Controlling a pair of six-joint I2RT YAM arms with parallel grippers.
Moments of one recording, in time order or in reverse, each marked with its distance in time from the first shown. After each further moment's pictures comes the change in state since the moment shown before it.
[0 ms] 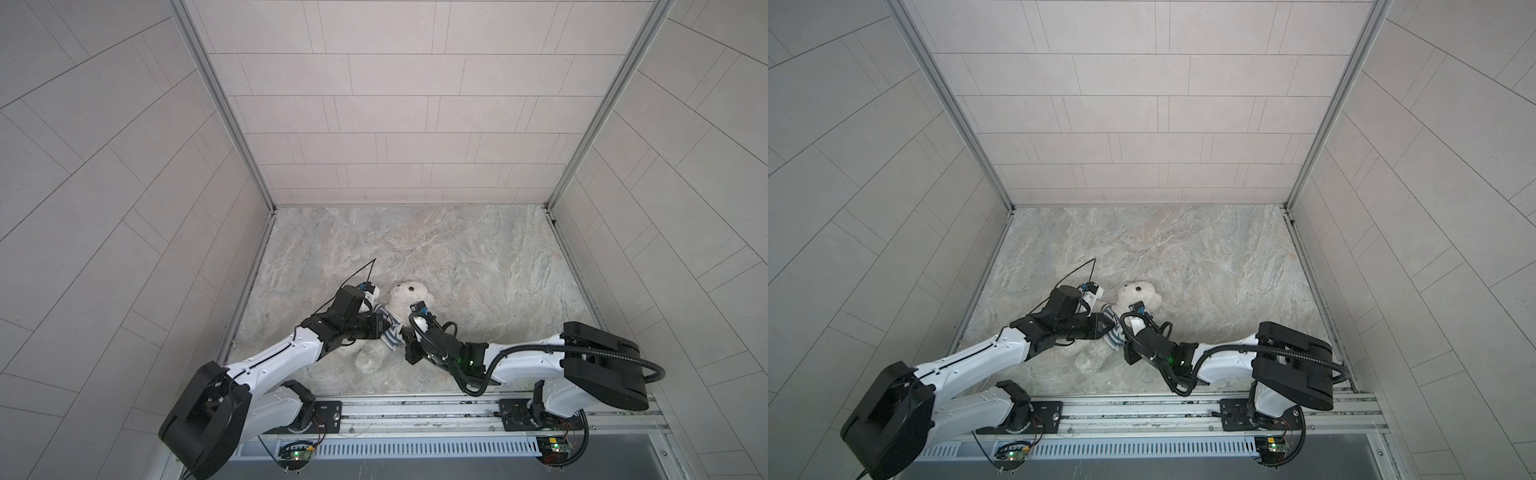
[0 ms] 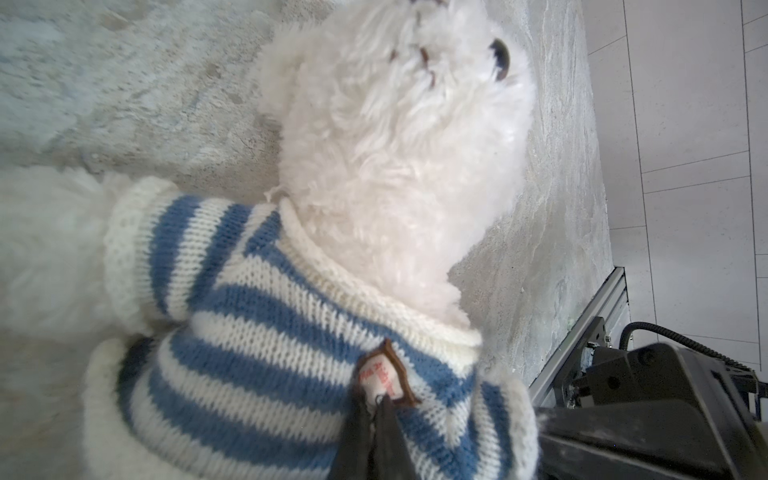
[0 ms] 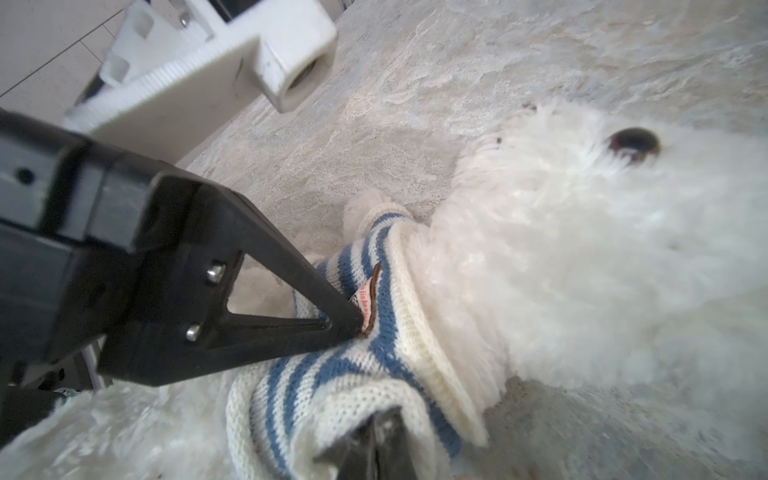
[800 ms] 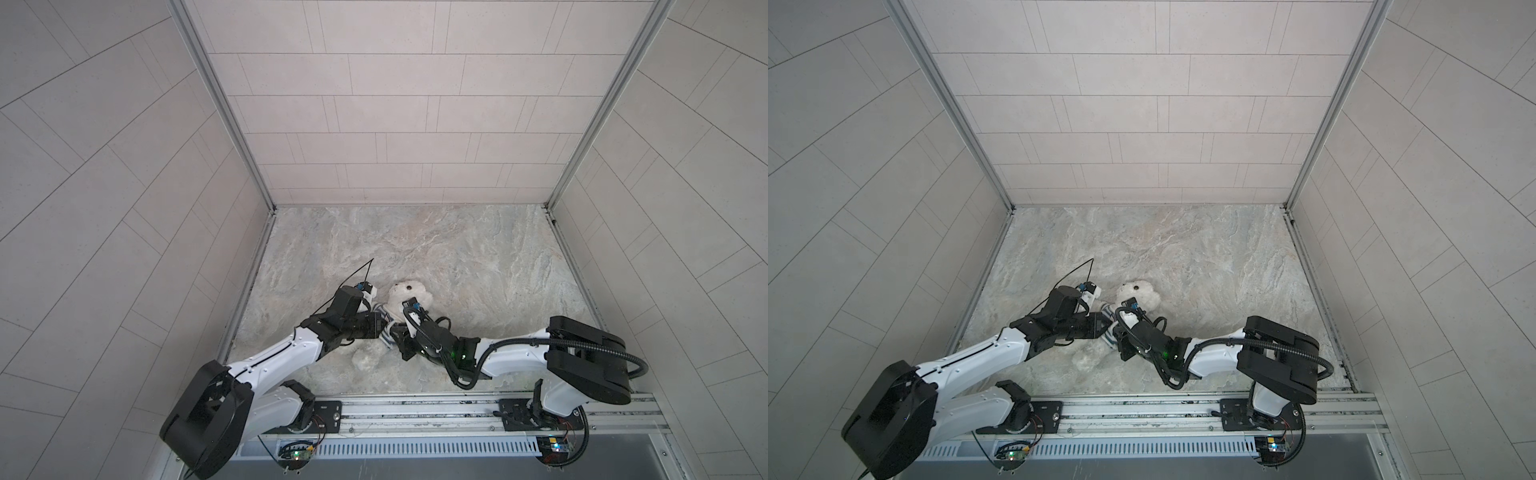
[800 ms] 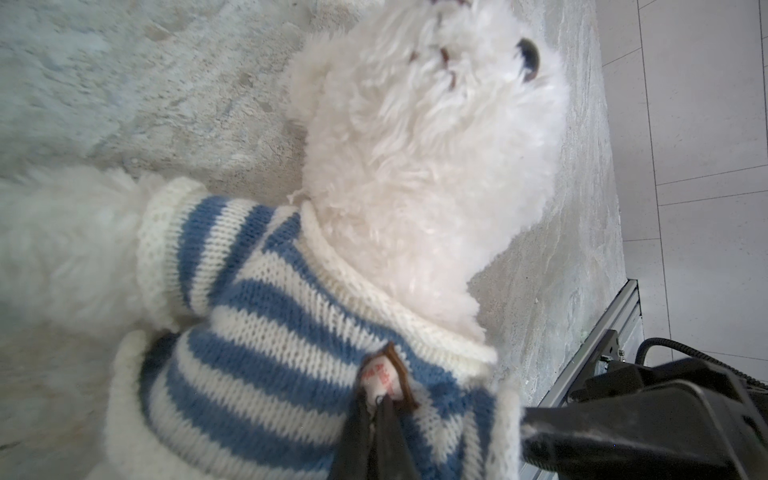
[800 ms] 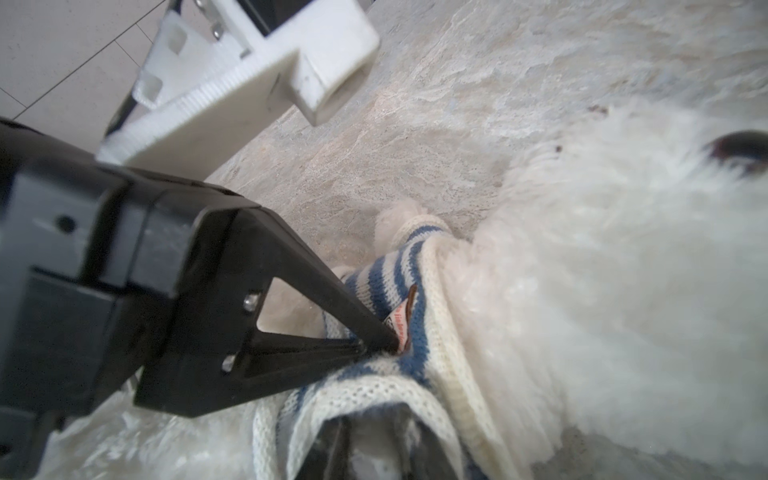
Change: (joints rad) left arm 0.006 0.007 -0.016 0.020 -0.008 0.000; right arm -0.042 0.076 0.054 0.055 -0.098 -0.031
